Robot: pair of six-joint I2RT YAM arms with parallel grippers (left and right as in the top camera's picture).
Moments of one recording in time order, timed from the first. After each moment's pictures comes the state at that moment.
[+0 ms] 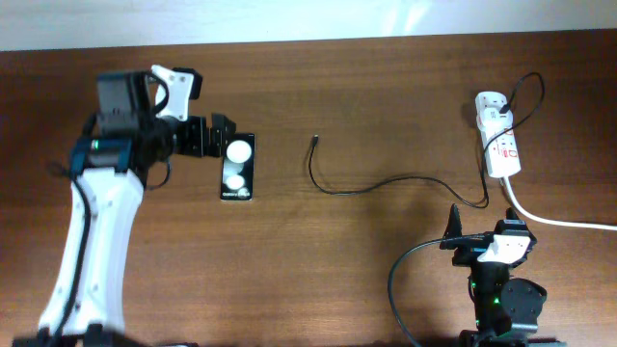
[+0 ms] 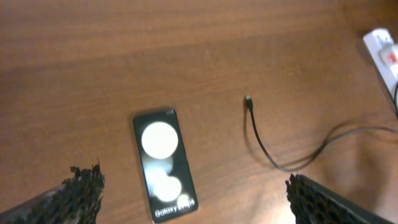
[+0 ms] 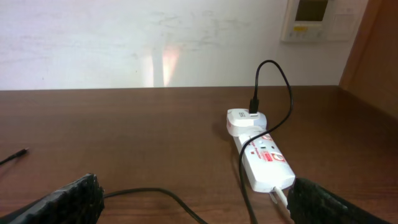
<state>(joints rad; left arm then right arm) 0.02 1.53 1.41 -0.77 0.40 0.12 -0.13 0.01 0.01 -0.07 -0.02 -0.01</state>
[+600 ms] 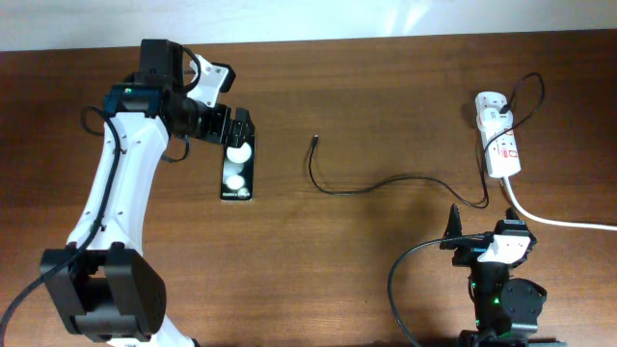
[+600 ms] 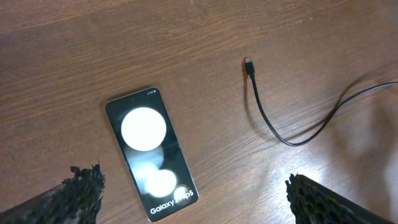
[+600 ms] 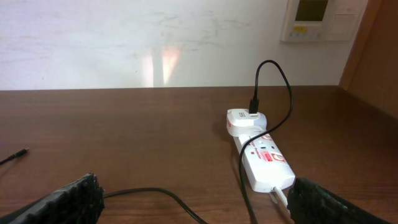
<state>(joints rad) -0.05 1.81 1.66 -0.98 0.38 0.23 -0.13 0.01 0.01 -0.07 -0.02 -0.01</state>
